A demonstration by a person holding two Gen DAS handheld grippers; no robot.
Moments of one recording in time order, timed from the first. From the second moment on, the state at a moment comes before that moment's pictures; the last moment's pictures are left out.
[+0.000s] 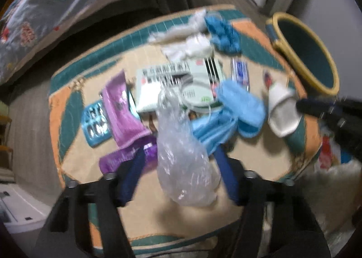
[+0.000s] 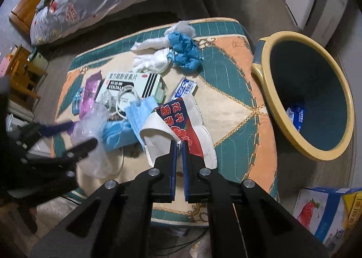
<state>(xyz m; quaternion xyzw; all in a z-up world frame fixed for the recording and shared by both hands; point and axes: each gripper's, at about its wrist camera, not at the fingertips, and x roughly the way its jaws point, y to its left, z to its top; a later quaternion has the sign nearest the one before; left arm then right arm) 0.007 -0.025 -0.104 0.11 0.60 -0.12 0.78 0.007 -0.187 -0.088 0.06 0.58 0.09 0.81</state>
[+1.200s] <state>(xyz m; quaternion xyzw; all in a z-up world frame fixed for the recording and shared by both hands) 0.015 -0.039 -0.001 0.07 0.42 -0.16 0.89 0.045 -0.306 0.008 0.11 0.47 0.04 0.87</state>
